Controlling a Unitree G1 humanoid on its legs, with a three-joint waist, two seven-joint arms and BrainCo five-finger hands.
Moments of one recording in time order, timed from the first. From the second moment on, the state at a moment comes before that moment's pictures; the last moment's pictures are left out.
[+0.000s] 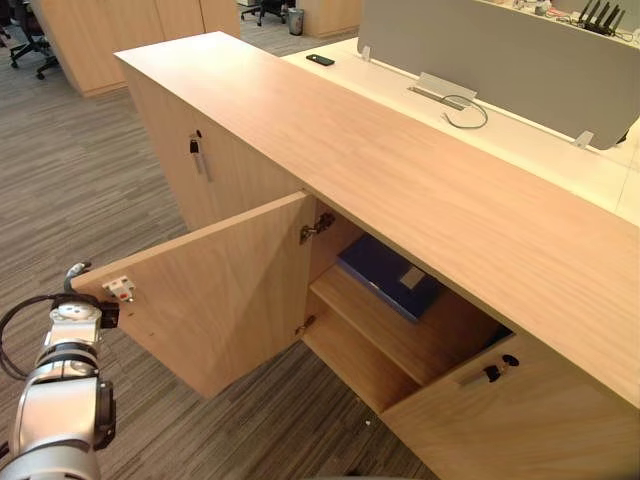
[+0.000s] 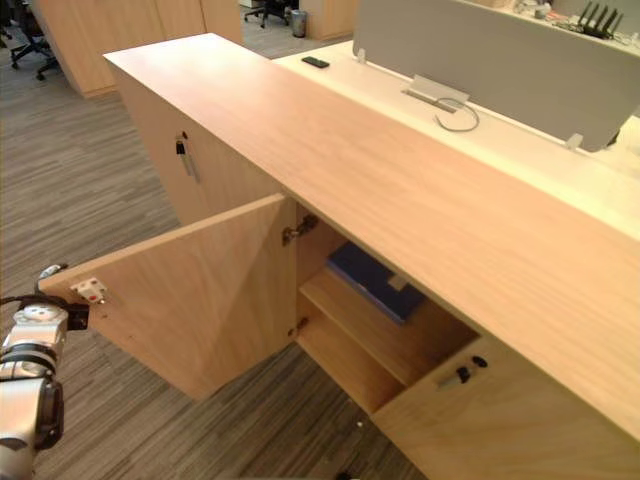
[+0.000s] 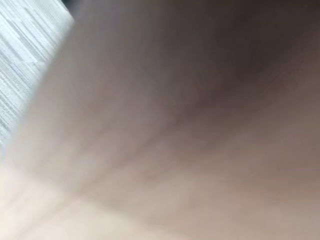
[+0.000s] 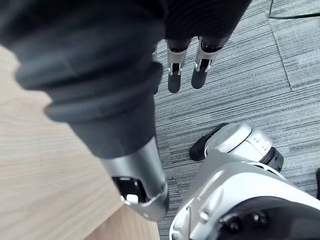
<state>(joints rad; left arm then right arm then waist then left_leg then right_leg) -0.64 0.69 0.08 1.15 0.03 0.02 0.10 0.25 0.00 -0.63 1.21 0.34 -0.04 0.05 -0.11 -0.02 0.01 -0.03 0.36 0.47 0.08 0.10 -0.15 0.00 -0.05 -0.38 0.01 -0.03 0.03</state>
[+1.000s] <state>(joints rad) -0.09 0.25 -0.86 0.21 -0.63 -0.06 -0.31 0.17 -0.02 -0.58 1.21 0.37 -0.08 0.02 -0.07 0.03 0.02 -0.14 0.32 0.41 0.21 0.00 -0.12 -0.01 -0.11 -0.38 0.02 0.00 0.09</state>
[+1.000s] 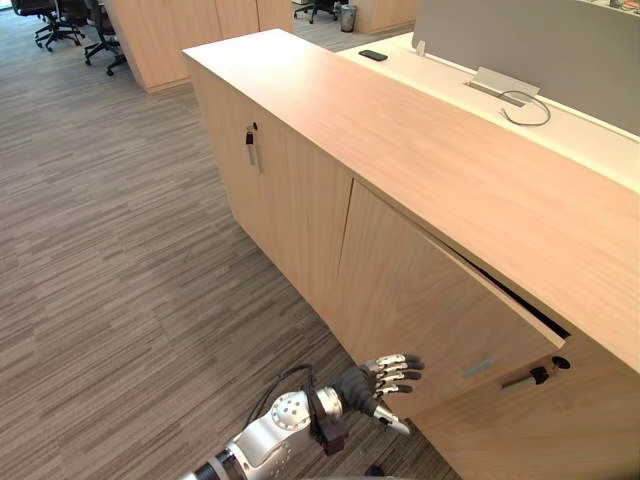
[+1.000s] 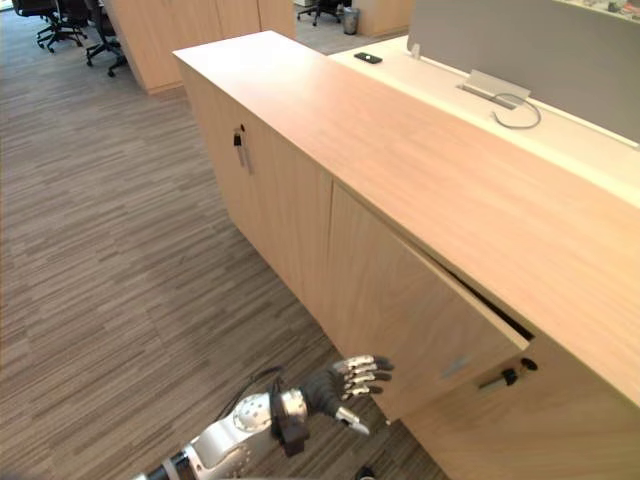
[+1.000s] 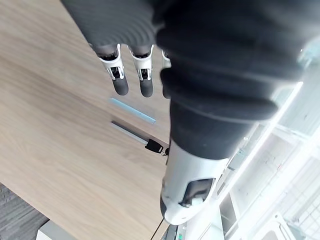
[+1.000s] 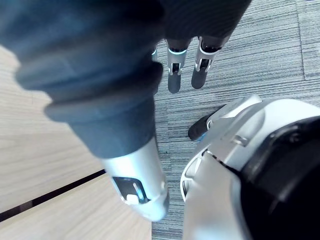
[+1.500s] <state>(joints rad) 0.12 0.04 -0.20 0.72 -0.37 -0.12 -0.07 0.14 -0.11 -0.42 1.19 0.37 -0.07 0.01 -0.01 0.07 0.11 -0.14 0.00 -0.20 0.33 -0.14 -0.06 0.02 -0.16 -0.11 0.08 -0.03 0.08</state>
